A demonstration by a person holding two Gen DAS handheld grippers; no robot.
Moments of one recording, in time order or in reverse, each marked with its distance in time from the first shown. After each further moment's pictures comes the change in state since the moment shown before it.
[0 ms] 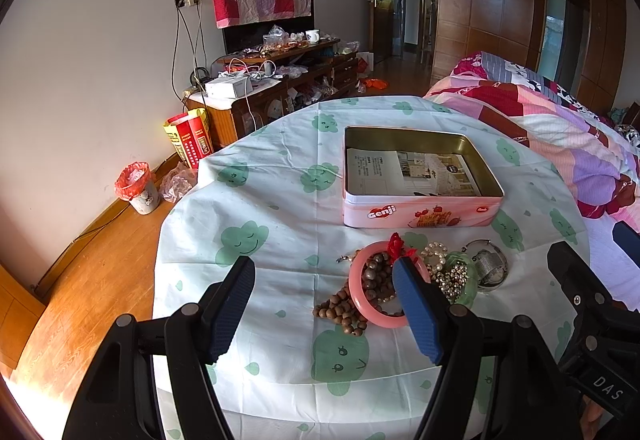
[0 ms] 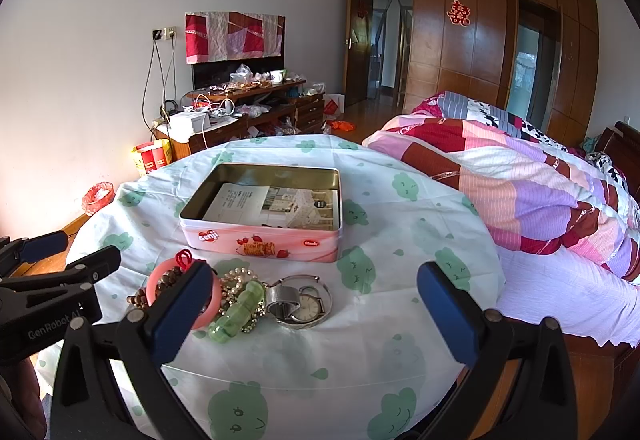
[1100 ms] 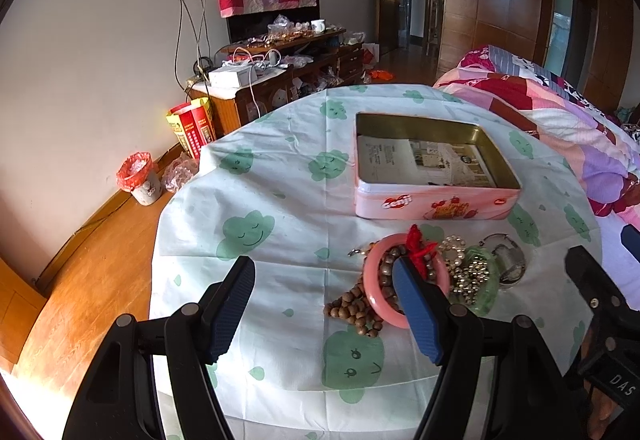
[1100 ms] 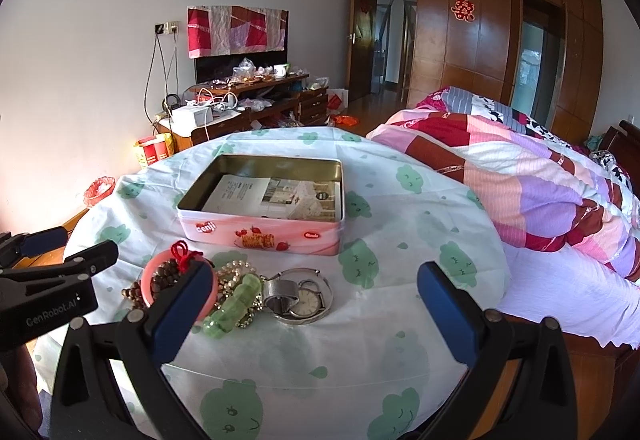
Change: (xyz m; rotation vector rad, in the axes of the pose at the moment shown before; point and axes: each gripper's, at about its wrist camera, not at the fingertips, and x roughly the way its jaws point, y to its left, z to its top) left arm 0.017 0.018 -0.006 -0.018 0.035 0.014; right arm 0.010 -0.002 -0.006 -0.004 0.012 0.013
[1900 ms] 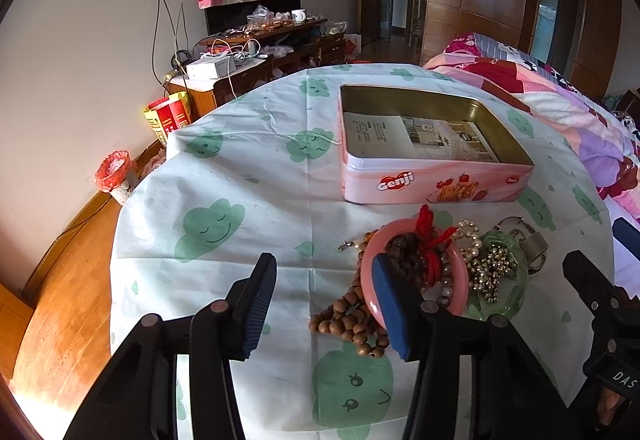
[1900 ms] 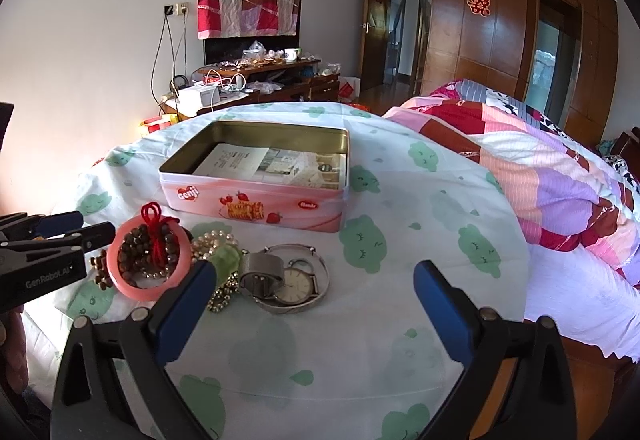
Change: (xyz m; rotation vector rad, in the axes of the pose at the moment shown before) left arm 0.049 -0.013 -0.011 0.048 0.023 -0.067; right arm 0.034 -0.010 -0.023 -0.046 0.043 0.025
